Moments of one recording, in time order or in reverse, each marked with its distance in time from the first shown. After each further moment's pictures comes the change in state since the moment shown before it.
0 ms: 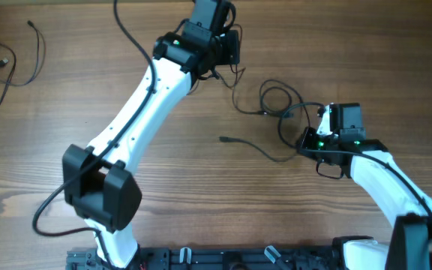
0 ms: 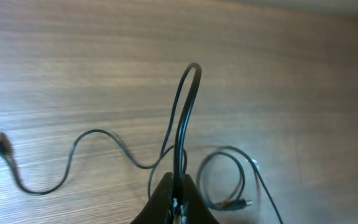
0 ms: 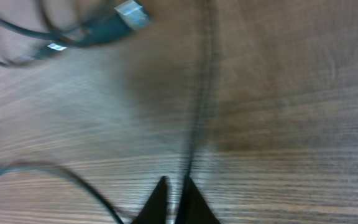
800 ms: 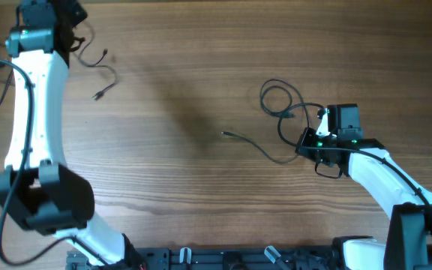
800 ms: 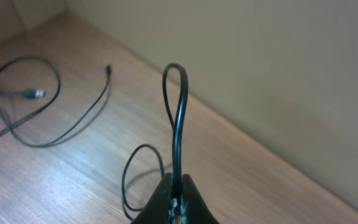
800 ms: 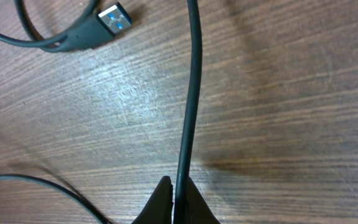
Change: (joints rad) left arm 0.622 -0.053 0.003 0.112 -0.237 0.022; right arm 0.000 0.031 -0.002 0.031 0.011 0.024
